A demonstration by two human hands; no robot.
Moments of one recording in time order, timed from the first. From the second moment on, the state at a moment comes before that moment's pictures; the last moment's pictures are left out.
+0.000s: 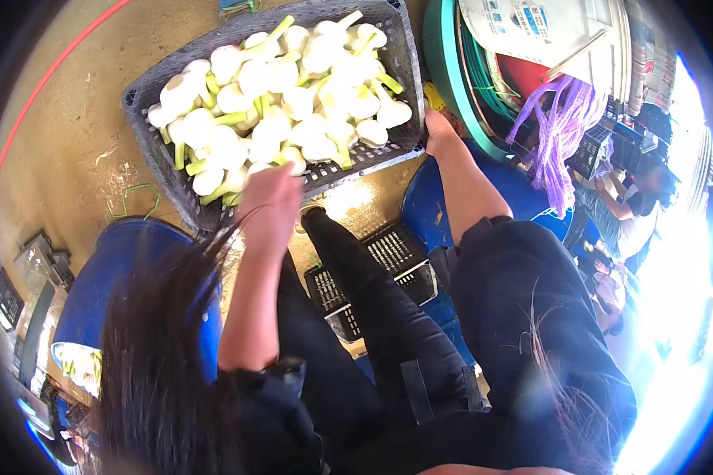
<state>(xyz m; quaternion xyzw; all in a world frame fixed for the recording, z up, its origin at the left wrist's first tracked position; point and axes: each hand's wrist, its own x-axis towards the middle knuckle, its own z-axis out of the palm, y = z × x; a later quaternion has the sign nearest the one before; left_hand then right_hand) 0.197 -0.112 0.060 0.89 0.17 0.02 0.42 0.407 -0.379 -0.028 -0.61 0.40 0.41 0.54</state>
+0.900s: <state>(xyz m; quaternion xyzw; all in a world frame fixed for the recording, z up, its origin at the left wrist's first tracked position) 0.114 -0.069 -0.006 0.38 0.66 0.15 0.63 0.387 -0.312 0.132 -0.94 -0.25 0.21 0.01</state>
